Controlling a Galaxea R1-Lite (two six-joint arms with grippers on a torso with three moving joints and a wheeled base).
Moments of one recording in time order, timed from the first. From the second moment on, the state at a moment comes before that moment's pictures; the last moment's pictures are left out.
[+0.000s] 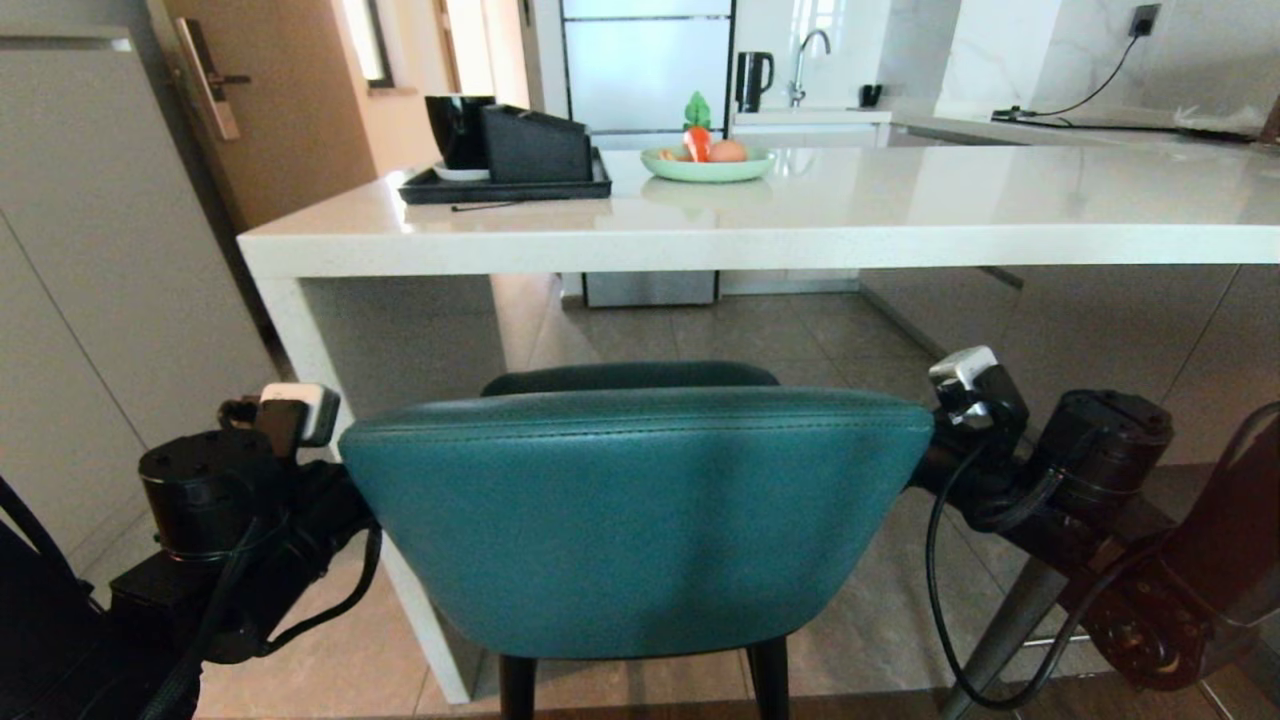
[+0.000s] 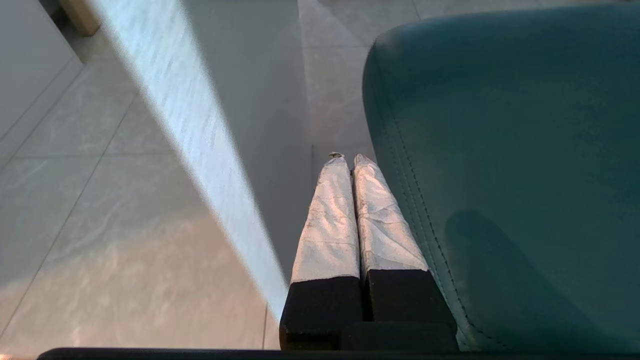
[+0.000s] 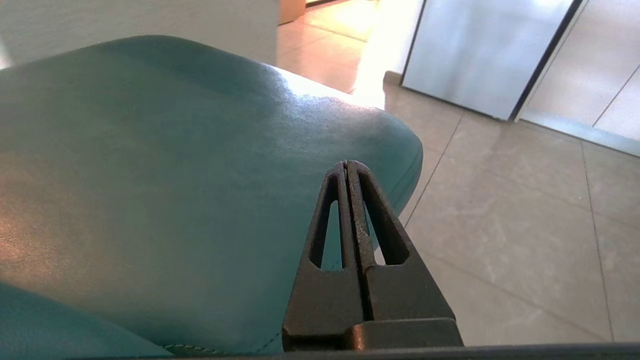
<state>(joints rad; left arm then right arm) -0.32 1.81 -0.35 -1.30 0.23 -0.03 0.29 2.00 -0.54 -1.51 0.37 -0.18</state>
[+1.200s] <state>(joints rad) -0.33 1.80 -0.34 -1.30 0.23 -0.07 0.29 2.00 -0.50 -1.53 0.36 -0.17</state>
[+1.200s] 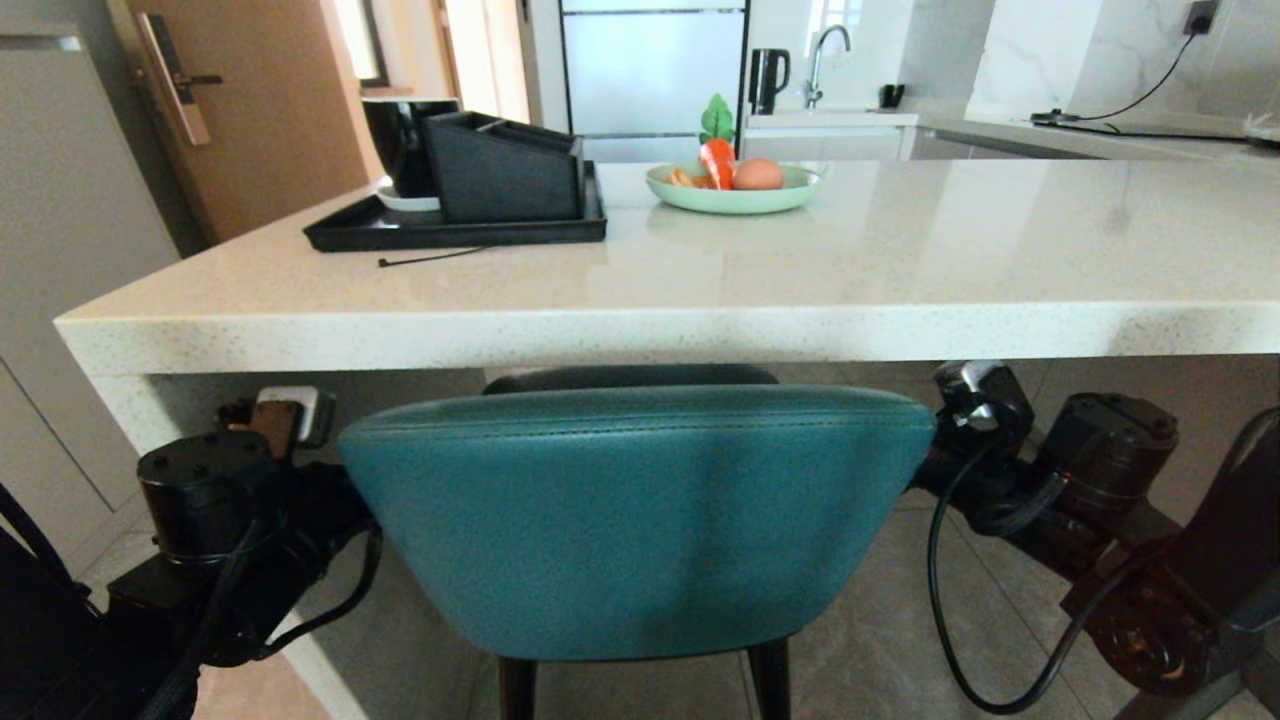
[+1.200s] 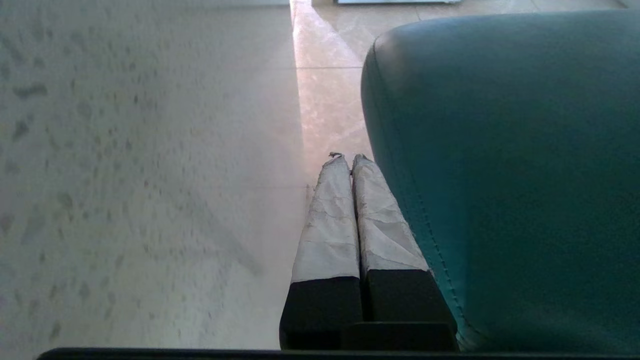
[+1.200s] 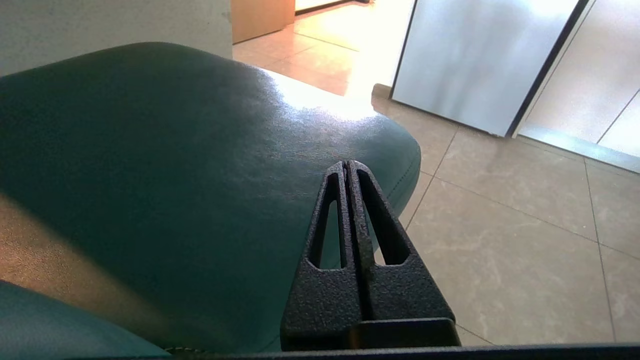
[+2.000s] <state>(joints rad) -0.04 1.61 -0.15 -1.30 0.00 -0.10 -0.05 1.81 -0.30 -1.52 0.47 -0.05</state>
